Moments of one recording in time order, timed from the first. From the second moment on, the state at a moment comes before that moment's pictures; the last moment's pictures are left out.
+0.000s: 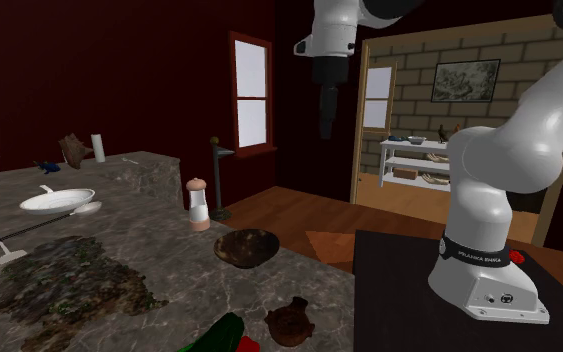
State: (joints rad) arm 0.09 -0.71 0.04 -2.49 -0.06 1.82 -0.03
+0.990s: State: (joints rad) arm 0.20 -0.31 0.15 -2.58 0.00 2.33 -0.01
